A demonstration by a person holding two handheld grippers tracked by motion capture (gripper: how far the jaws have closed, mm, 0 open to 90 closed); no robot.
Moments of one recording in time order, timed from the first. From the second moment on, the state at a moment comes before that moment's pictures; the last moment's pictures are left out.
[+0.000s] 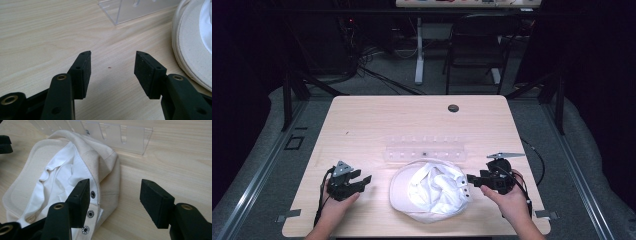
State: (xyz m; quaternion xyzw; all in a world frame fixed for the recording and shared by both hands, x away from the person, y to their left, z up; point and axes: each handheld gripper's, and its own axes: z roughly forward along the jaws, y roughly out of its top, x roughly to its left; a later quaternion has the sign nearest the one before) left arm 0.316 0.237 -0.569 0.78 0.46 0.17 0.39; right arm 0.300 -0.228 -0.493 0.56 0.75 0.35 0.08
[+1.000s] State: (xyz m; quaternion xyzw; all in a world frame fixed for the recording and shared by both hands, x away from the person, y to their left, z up) left arm 0.316 0.233 -0.570 0.79 0.46 0.17 0.38; right arm 0.315 -0.206 -0.532 0.58 0.74 0.31 -0.09
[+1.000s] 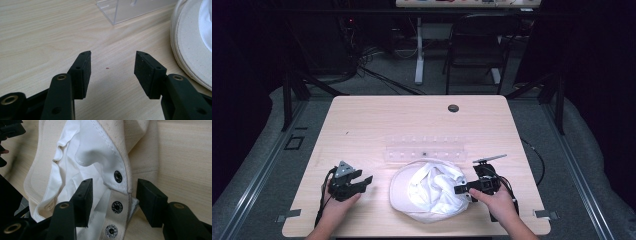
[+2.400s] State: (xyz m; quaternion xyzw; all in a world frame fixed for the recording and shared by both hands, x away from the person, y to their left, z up) left arm 0.315 0.233 -0.569 0.79 0.46 0.18 0.38; right arm 0.326 -0.186 -0.495 0.58 0.75 0.28 -0.15
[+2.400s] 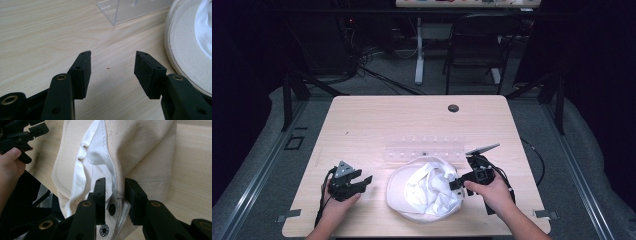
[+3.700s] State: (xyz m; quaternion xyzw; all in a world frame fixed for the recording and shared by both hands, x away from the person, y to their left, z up) left arm 0.315 0.235 -0.568 0.79 0.46 0.17 0.38; right arm 0.355 -0.154 -0.432 0.61 0.79 0.09 -0.02
